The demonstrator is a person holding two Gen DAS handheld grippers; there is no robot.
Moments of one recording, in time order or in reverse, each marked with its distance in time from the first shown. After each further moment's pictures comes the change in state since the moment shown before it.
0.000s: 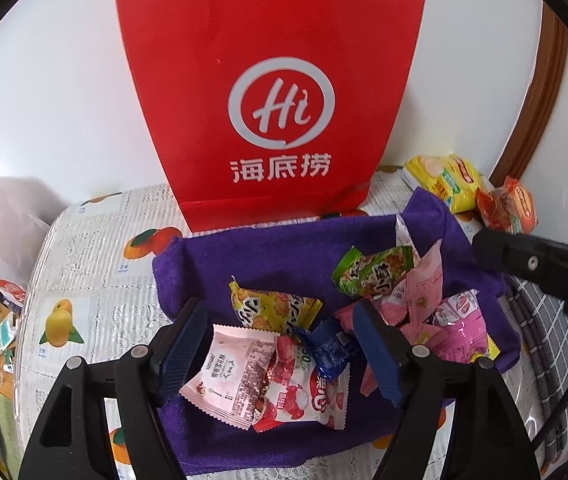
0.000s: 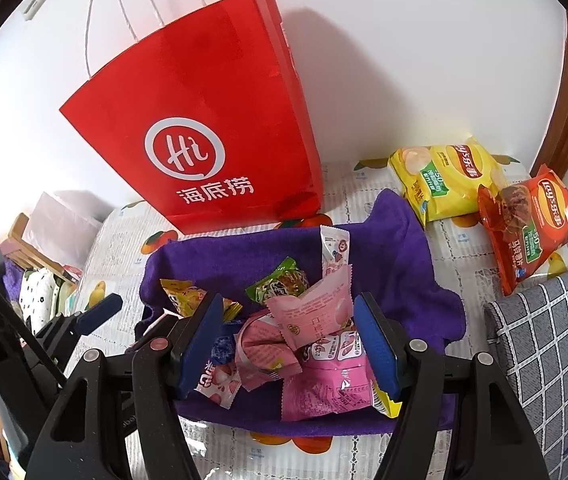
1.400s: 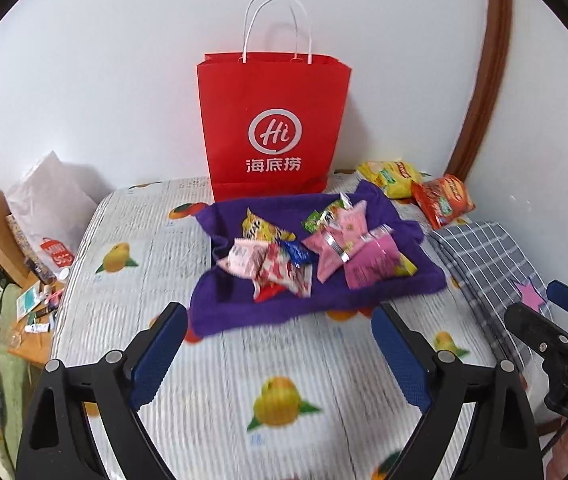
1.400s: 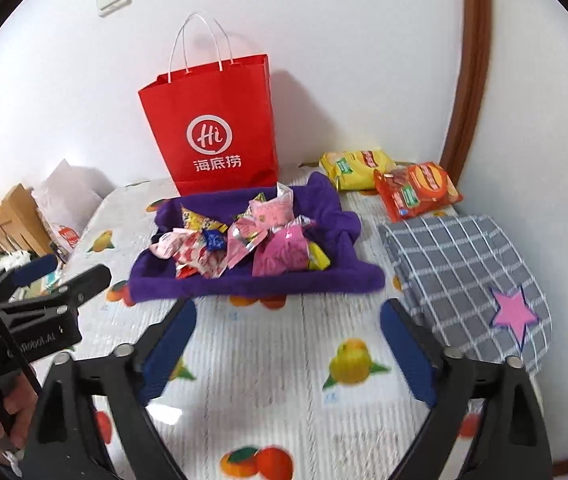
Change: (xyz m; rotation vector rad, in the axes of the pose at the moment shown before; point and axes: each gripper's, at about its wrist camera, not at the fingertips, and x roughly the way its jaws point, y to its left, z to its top) left arm -0.183 -0.001 -0.100 -0.013 -0.081 -0.035; right arm -0.183 0.033 -0.166 -0.028 -0.169 -0.198
